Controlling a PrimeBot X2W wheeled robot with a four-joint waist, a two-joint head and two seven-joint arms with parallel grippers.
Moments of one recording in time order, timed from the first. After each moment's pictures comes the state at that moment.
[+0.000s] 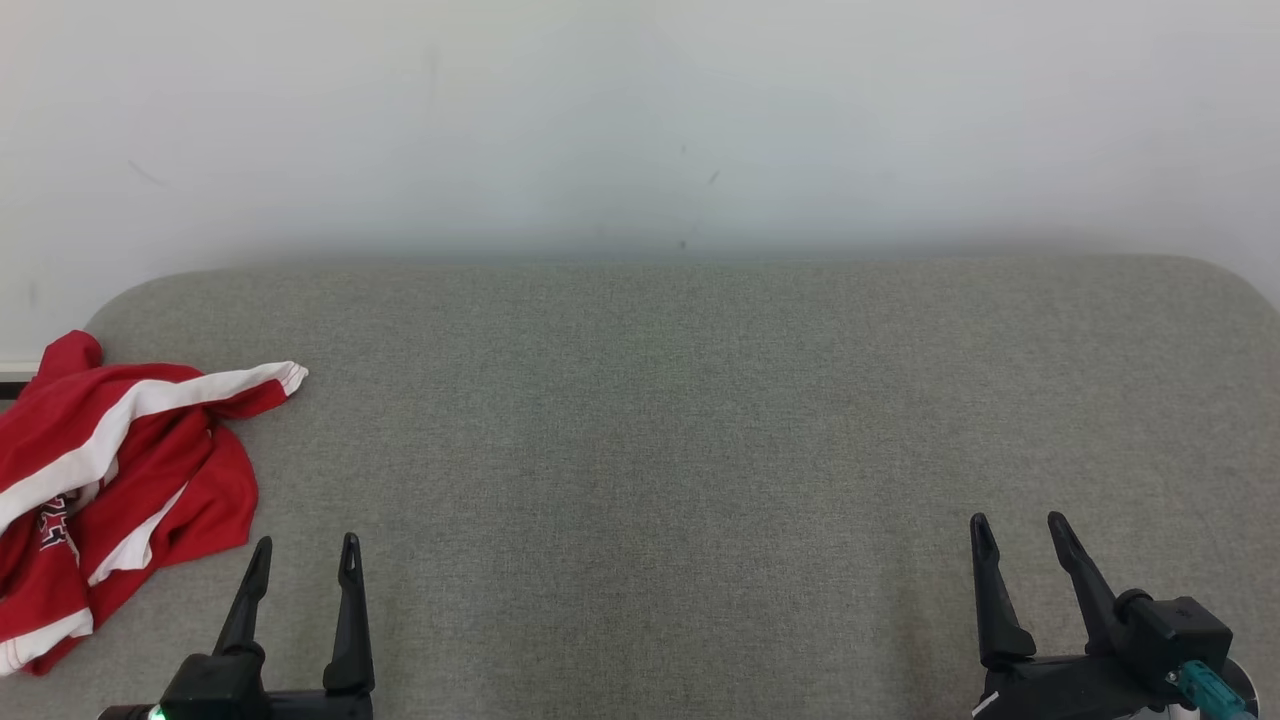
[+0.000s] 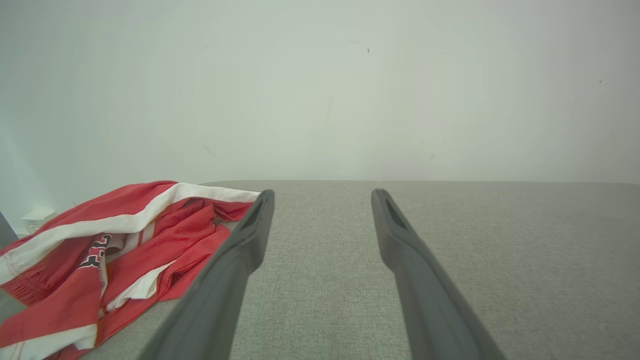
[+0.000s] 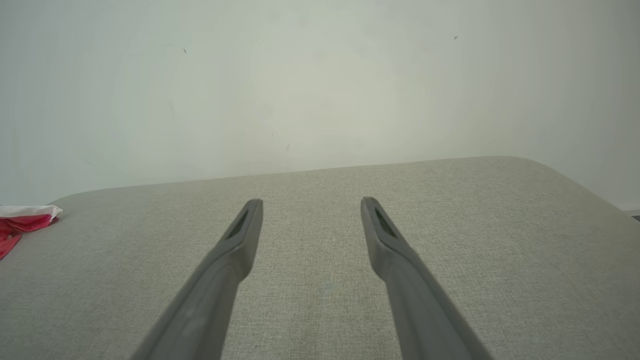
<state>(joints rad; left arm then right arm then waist) -0.04 0.15 -0.08 0.15 -0.19 0.02 -0.25 -0.01 -0.05 -0.02 0.13 0.16 0.13 -0.13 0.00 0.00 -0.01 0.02</state>
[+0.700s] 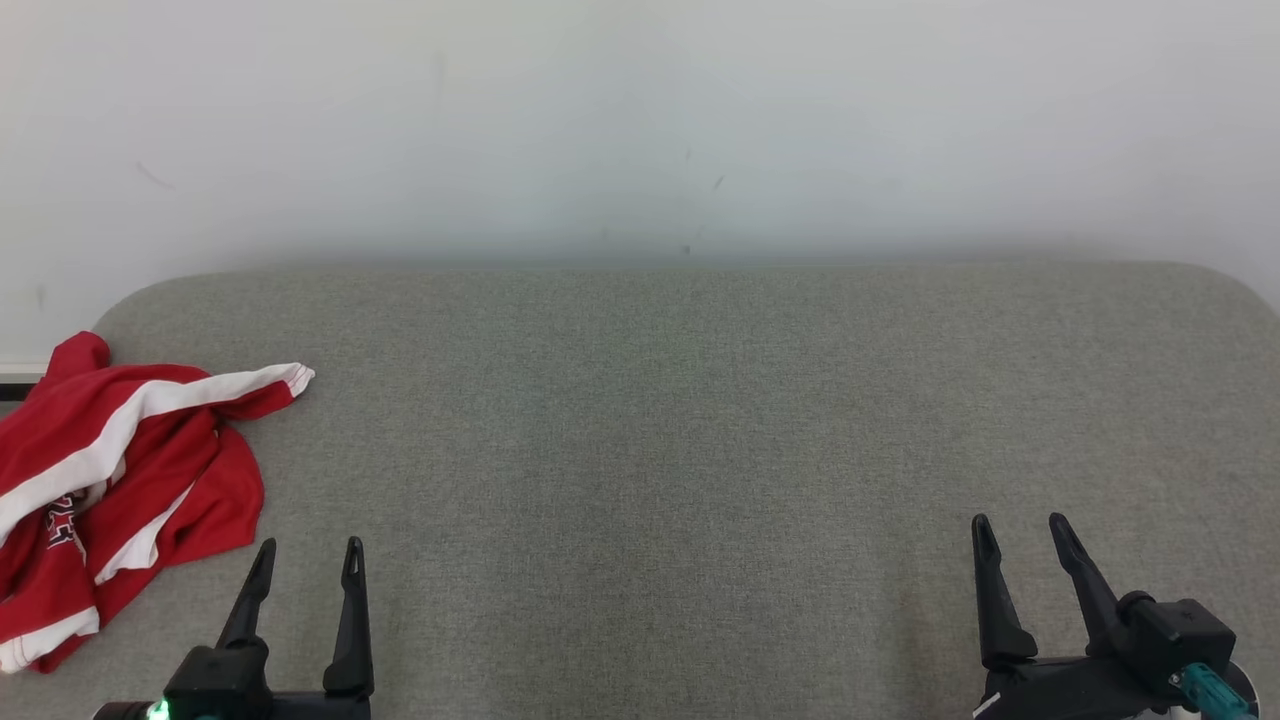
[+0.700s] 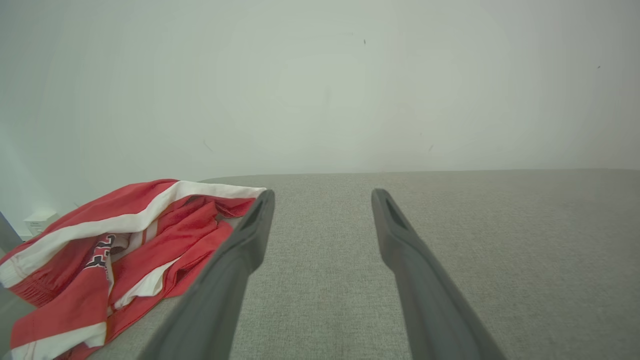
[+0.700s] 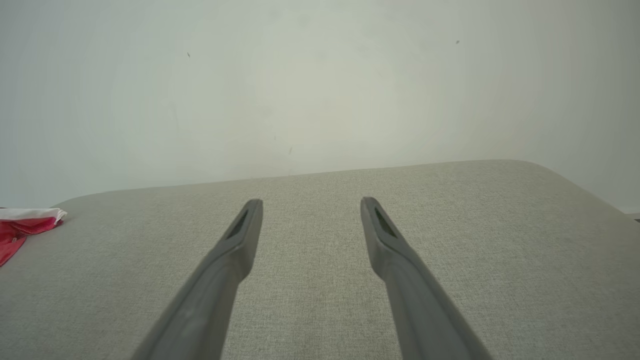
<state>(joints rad) -0.03 0.17 -0.09 0.12 -0.19 0.01 -0.20 0.00 -0.05 -0.02 0.13 0.16 0.13 -0.14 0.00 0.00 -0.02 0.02</state>
